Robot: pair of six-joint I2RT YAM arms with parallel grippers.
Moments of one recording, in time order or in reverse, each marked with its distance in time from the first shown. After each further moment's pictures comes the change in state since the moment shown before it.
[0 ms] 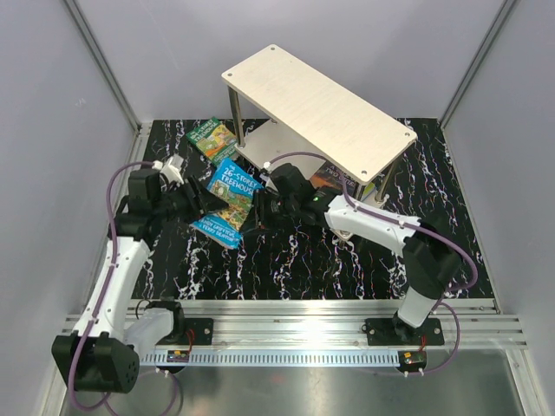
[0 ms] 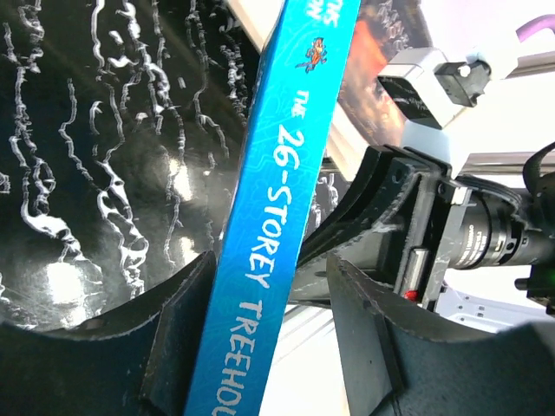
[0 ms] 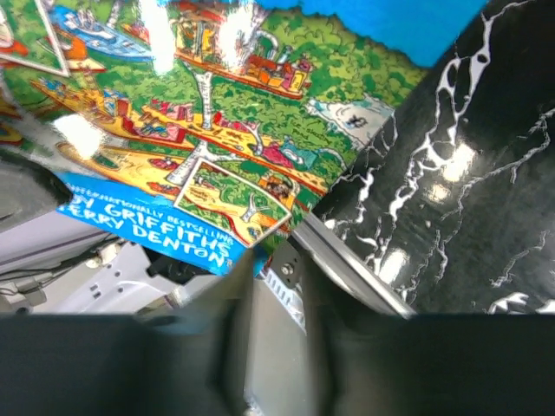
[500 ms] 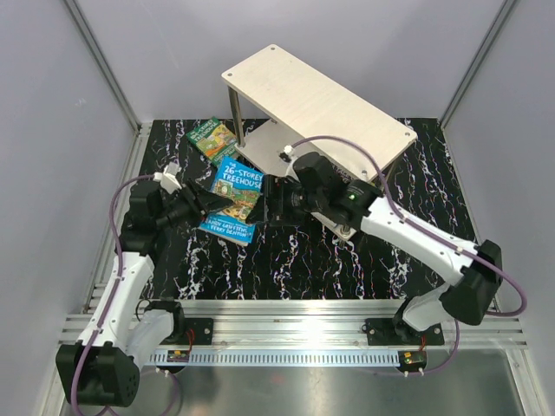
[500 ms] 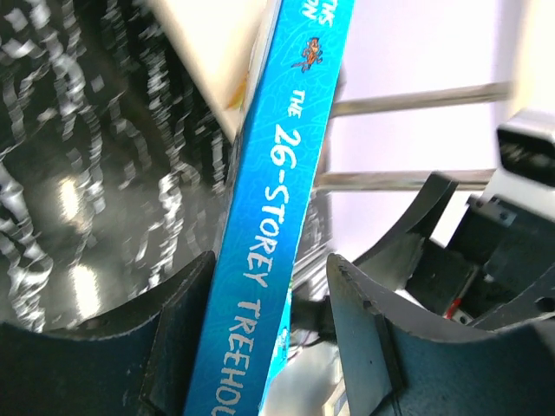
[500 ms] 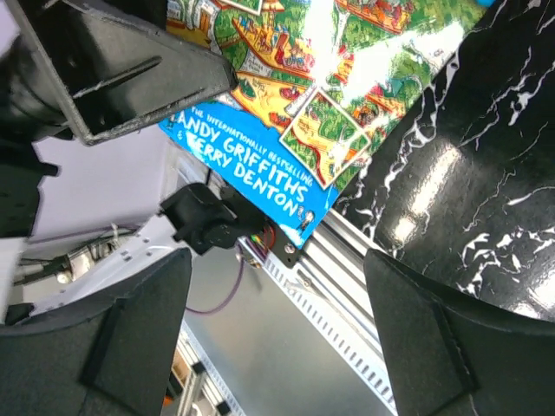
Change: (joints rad) left arm -0.002 -0.119 -0.236 0.333 0.085 -0.330; right arm 0.009 -0.247 0.074 -0.270 0.126 -0.088
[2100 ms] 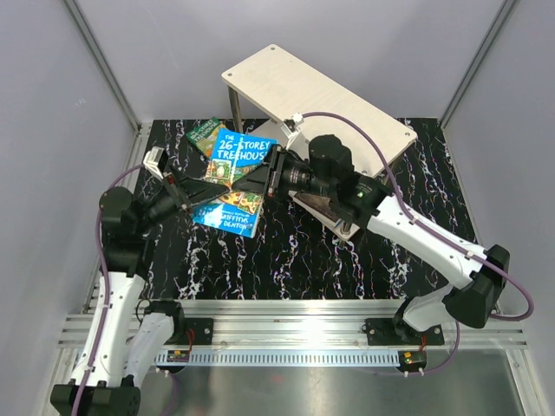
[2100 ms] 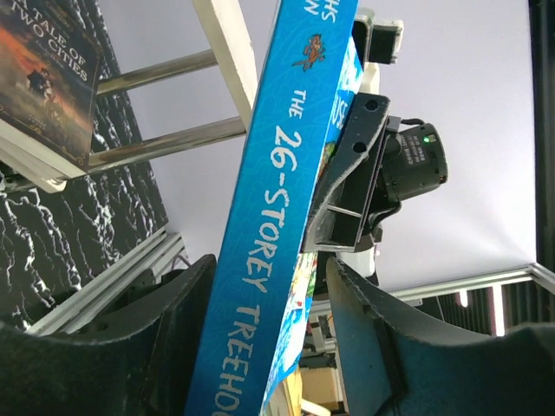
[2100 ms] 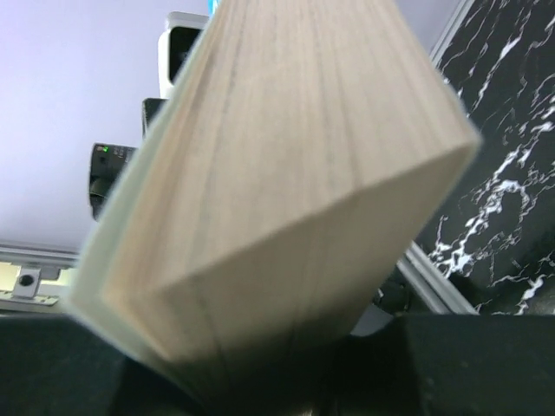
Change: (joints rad) left arm -0.003 -0.174 0.086 0.343 0.202 -0.548; right arm -0.003 -0.052 0.047 0.390 -0.055 0.210
